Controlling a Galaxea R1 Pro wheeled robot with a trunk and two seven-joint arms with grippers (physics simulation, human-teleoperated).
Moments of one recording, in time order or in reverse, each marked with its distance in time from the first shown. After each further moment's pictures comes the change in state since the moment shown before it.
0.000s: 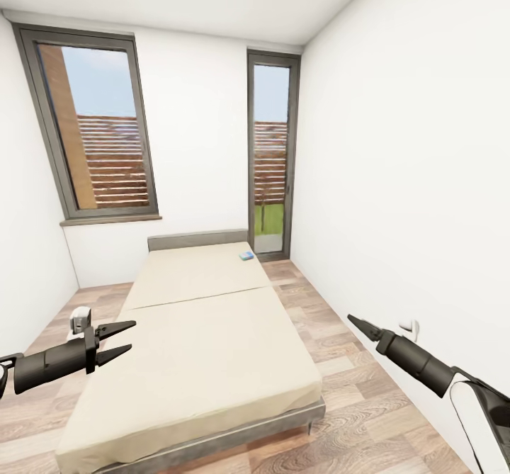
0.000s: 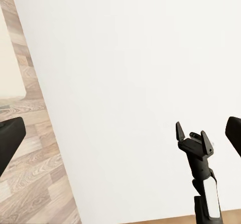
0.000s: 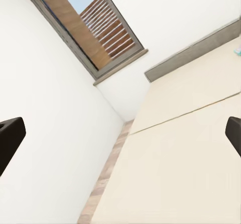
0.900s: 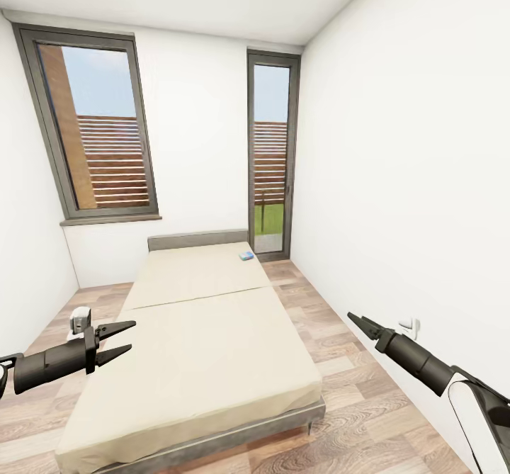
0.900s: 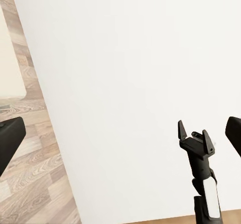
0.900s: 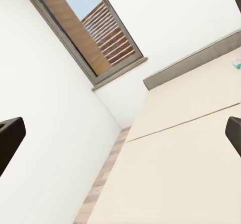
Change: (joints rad) left arm 0.000 0.000 0.000 0.001 0.000 0.001 0.000; right arm 0.000 -0.001 0.011 0.001 -0.001 -0.057 -0.001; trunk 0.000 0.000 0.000
